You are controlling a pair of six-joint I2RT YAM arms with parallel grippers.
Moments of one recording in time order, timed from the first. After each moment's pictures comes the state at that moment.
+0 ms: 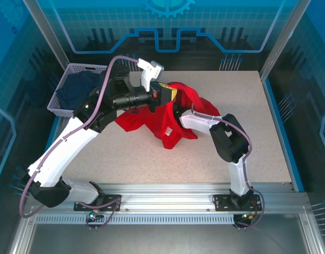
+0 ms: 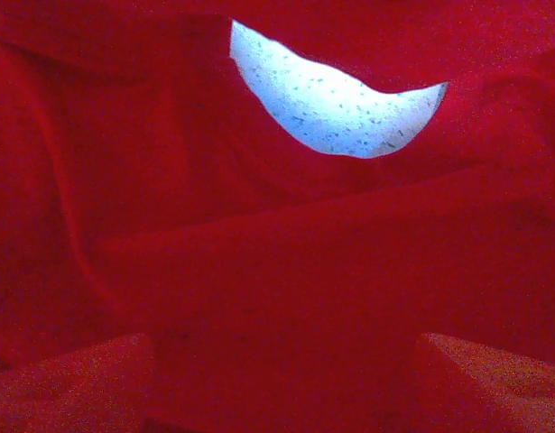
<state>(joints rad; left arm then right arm) -0.67 1.35 1.71 -0.56 0.45 -0.29 0.68 2.06 1.46 -0.33 0.35 0.20</state>
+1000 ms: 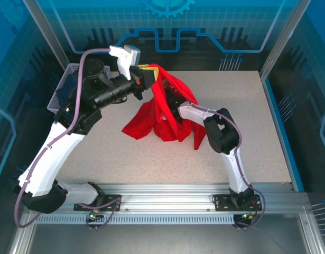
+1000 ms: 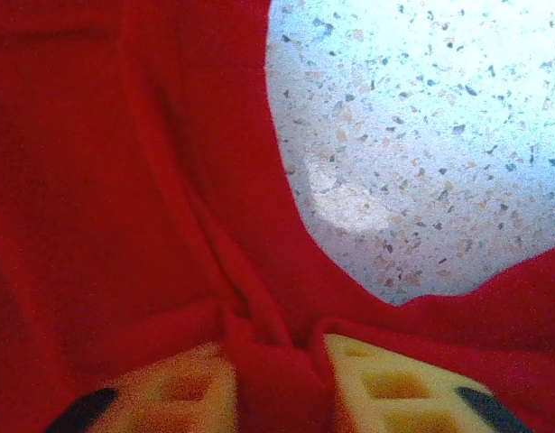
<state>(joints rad) -0.59 1.28 1.75 -0.50 0.23 -0.24 0.60 2.25 1.69 -0.57 0.18 0.08</state>
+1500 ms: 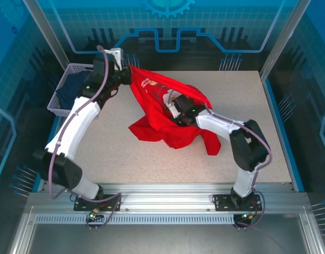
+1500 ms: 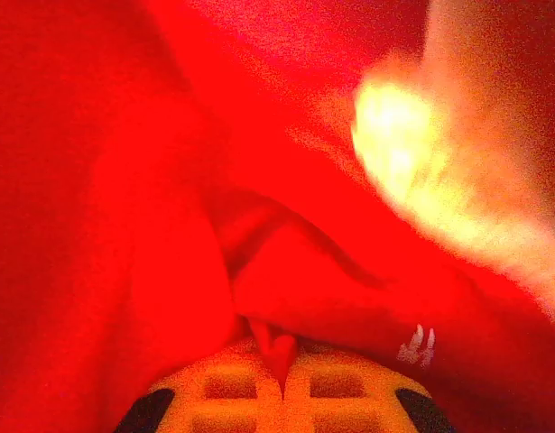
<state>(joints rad) -0.23 1.55 1.59 -0.48 0.00 -0.30 0.59 1.80 1.27 -0.46 -0.05 0.01</state>
